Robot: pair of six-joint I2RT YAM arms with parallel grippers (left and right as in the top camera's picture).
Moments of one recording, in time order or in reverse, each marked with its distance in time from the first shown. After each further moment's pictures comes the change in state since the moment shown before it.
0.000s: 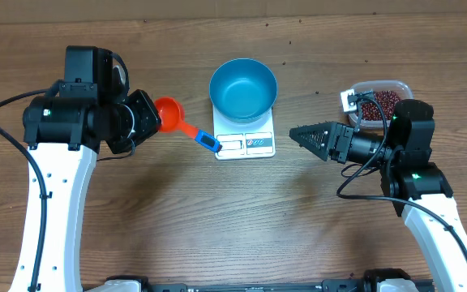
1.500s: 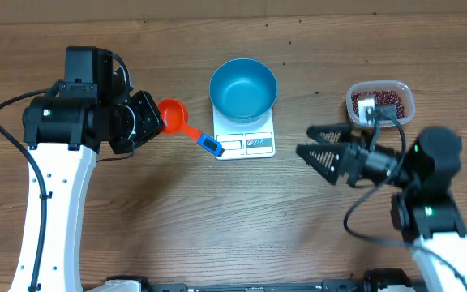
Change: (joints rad) left arm 0.000 0.000 0.001 -0.008 0.069 0.058; right arm 0.000 -0.213 -0.039 0.134 -0.014 -0.024
